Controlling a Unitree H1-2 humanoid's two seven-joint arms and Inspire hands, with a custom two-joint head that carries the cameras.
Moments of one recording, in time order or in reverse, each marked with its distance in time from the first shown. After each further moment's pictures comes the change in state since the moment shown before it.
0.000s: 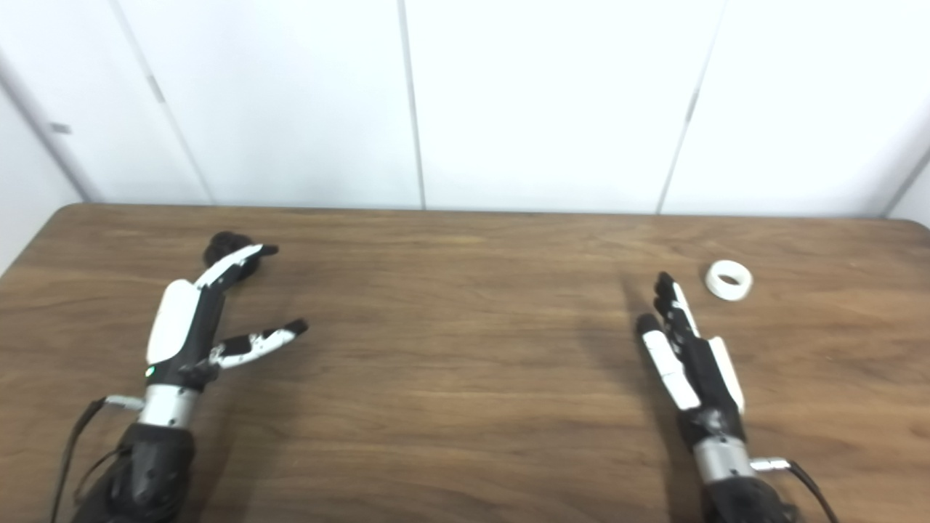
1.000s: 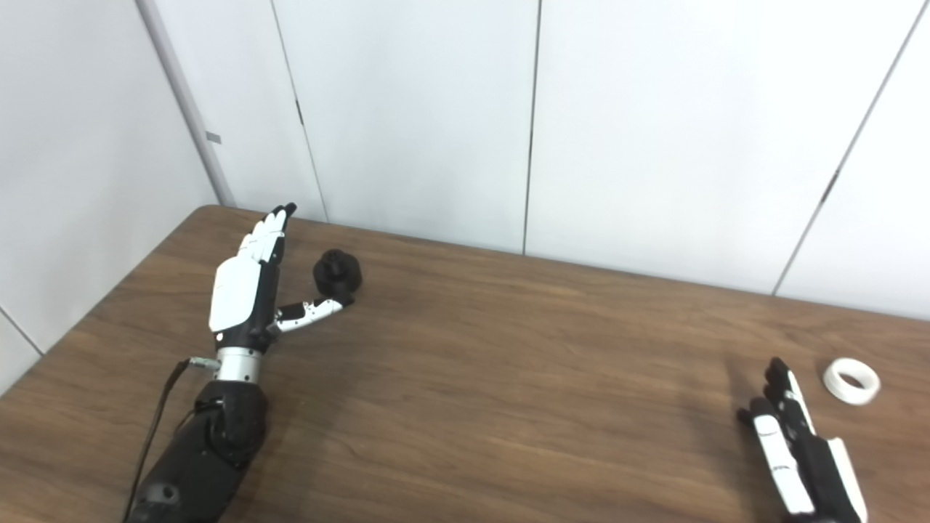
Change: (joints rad) left arm -0.171 0.056 0.051 0.314 0.075 0.109 0.244; right arm -0.002 -0.037 -0.008 -0.035 0.021 0.066 0.032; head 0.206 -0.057
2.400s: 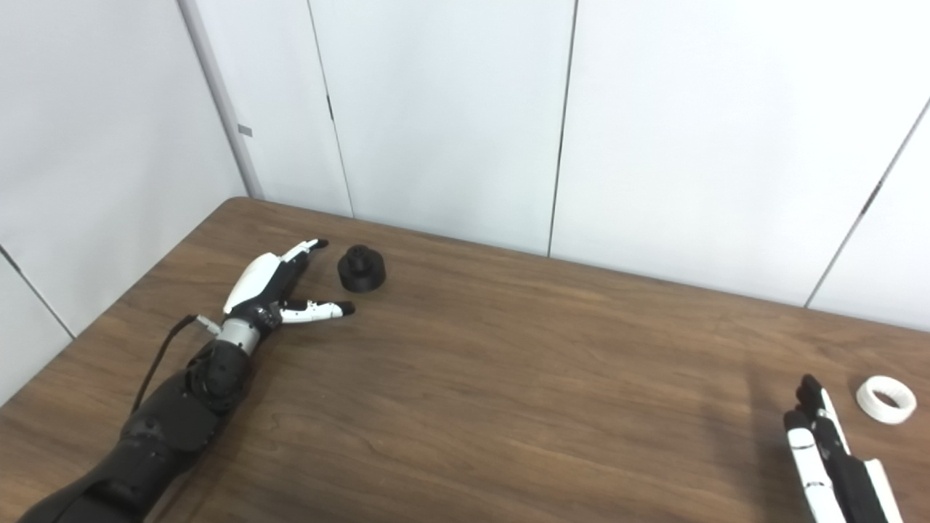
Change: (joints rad) left arm -0.119 0.183 -0.123 0.294 -0.238 -0.033 -0.336; right arm 0.034 -0.007 0.004 -0.177 -0.020 0.181 0.006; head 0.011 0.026
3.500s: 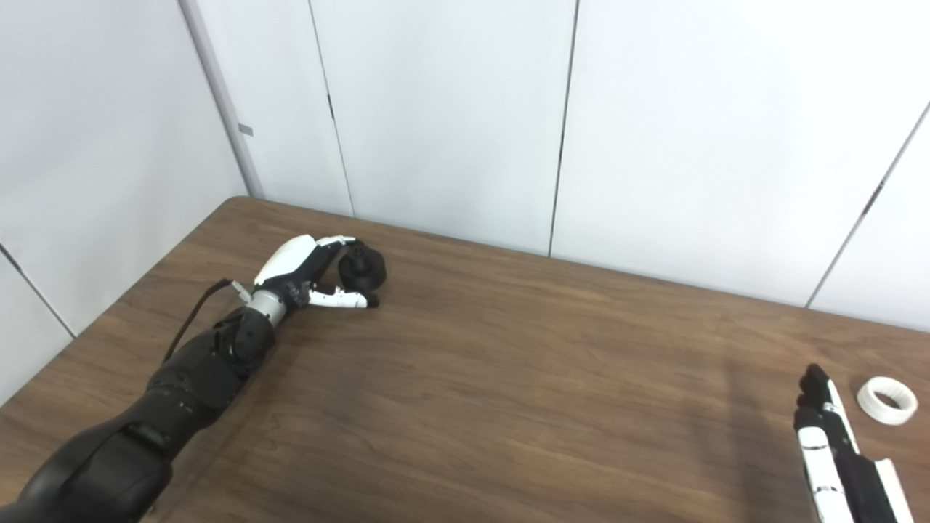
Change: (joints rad) left arm -0.163 0.007 -0.132 0.171 0.045 -0.020 -0.049; right arm 0.053 0.016 0.004 -0.173 0.003 0.071 0.003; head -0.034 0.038
